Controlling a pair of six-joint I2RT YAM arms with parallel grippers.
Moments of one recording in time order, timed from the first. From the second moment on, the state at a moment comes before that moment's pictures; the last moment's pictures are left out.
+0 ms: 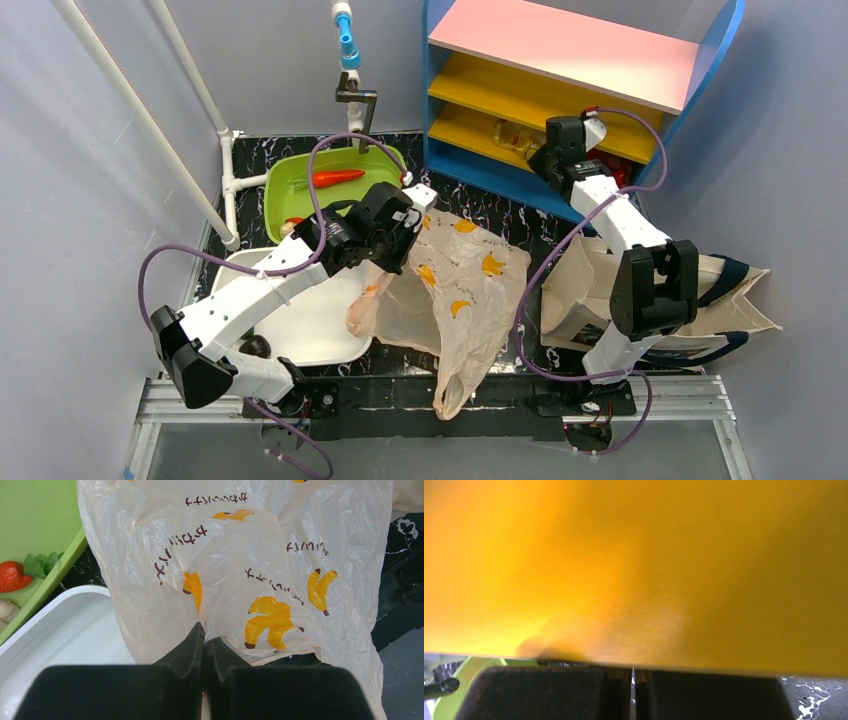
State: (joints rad) left arm -0.86 1.34 1.38 -0.95 -0.09 -0.17; right arm 0.24 1.68 1.38 -0.30 0.32 0.82
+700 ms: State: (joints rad) left arm -0.82 1.35 1.38 -0.95 -0.04 -0.12; right arm 0.21 1.59 1.34 -0.40 0.06 0.72
